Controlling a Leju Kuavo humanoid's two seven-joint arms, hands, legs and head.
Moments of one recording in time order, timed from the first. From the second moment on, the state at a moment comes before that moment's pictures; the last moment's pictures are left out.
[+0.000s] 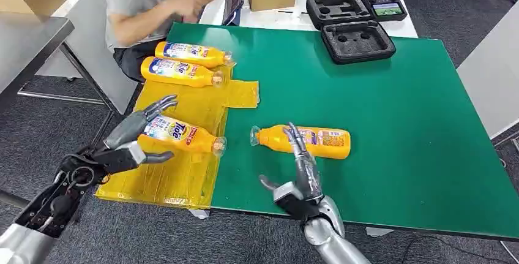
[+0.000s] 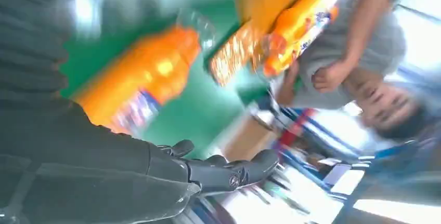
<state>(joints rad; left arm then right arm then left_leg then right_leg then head) -0.38 0.40 -0.36 -1.32 -0.38 -0.23 -0.66 -0.30 0.04 0.61 -0.97 0.57 -0.68 -0.70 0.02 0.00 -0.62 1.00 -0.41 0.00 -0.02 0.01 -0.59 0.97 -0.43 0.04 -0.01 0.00</state>
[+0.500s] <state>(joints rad) -0.18 0.13 -0.37 -1.36 -0.31 -0.24 -0.70 -0.40 -0.02 0.35 -0.87 1.04 -0.69 -0.57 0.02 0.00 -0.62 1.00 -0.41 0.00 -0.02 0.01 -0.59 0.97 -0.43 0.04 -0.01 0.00</state>
